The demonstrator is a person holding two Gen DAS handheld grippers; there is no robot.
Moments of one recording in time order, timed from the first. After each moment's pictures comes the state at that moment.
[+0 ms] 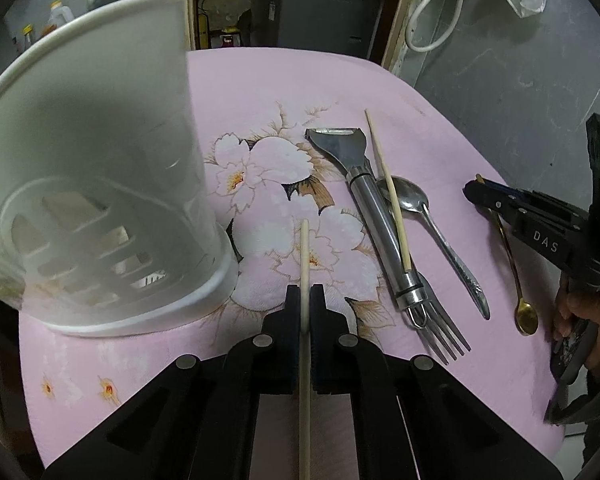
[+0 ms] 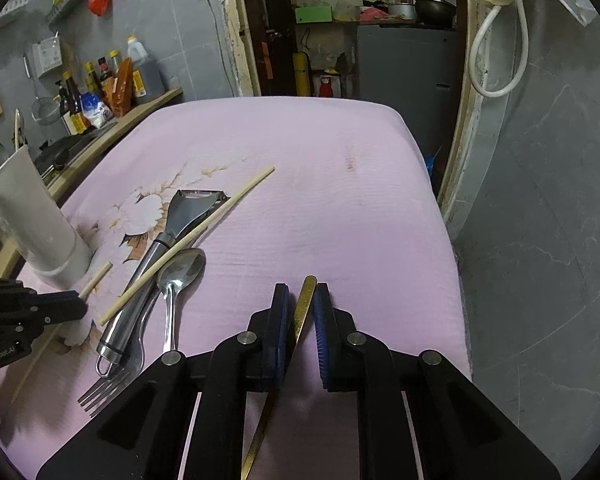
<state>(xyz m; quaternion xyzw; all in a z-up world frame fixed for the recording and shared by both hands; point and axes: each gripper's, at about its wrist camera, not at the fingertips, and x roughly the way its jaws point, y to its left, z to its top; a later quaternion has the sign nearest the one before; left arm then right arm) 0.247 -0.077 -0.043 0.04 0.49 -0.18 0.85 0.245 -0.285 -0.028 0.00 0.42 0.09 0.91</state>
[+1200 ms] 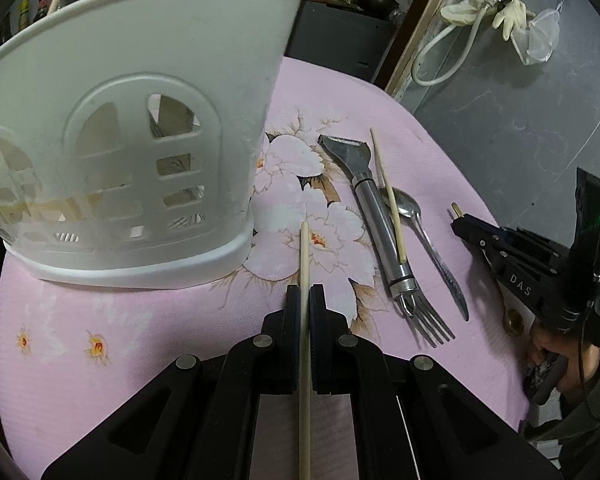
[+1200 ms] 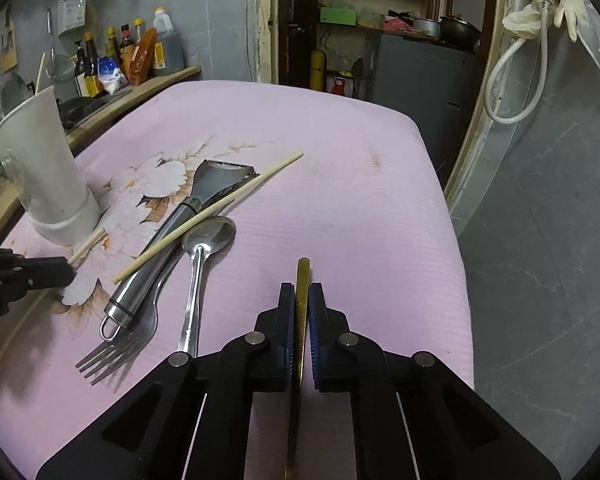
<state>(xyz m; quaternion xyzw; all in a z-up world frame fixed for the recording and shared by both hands) 0.221 -0.051 -0.043 -0.05 0.47 -0.19 0.86 0.227 -0.262 -0.029 -0.07 0.41 0.10 0.90</state>
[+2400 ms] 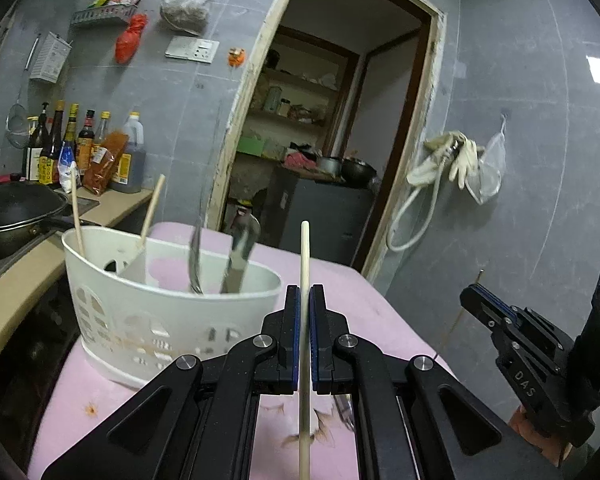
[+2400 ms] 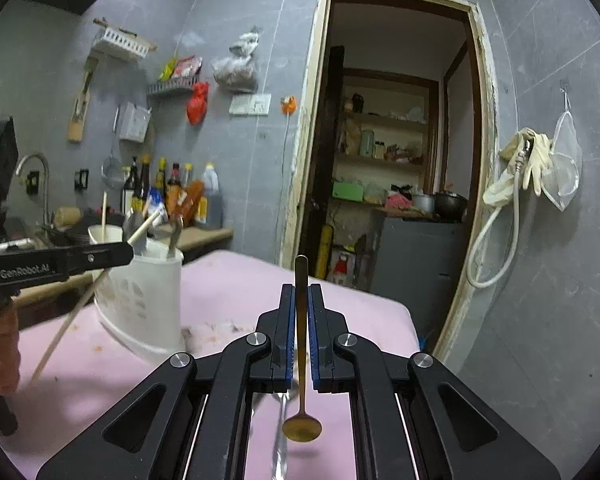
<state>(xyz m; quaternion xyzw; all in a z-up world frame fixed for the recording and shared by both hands) 0.148 -0.015 0.047 -0.11 0.16 -0.17 0.97 0.130 -0.213 0.058 -0.09 0.09 0.13 0.98</state>
